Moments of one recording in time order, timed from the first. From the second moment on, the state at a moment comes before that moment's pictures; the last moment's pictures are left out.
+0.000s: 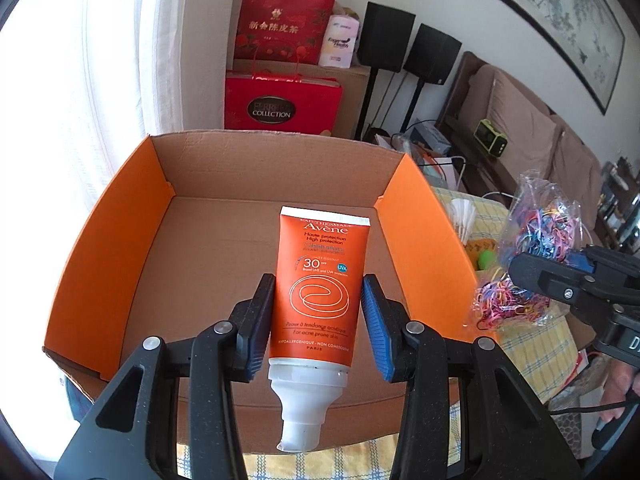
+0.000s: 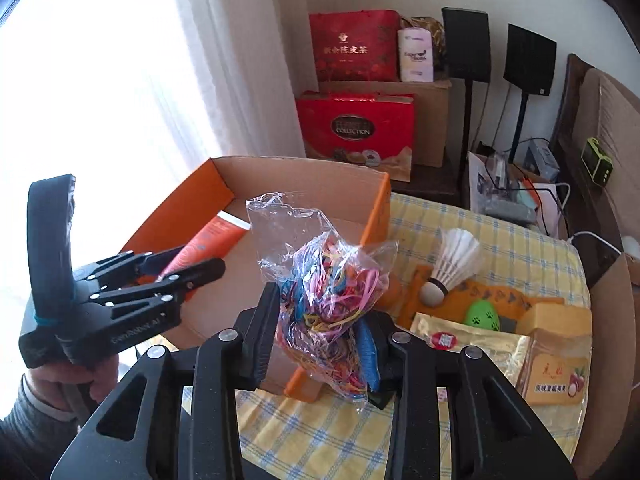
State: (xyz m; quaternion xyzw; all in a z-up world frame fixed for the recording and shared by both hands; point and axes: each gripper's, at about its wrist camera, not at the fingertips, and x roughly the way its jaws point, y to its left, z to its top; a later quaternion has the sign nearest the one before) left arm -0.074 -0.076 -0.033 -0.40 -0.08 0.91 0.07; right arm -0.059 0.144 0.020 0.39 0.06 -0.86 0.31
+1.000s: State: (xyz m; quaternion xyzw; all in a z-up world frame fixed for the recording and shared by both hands) left arm -0.093 -0.073 -0.068 -0.44 -0.07 0.90 0.04; right arm -0.072 0.138 0.005 0.42 0.05 -0.86 0.30
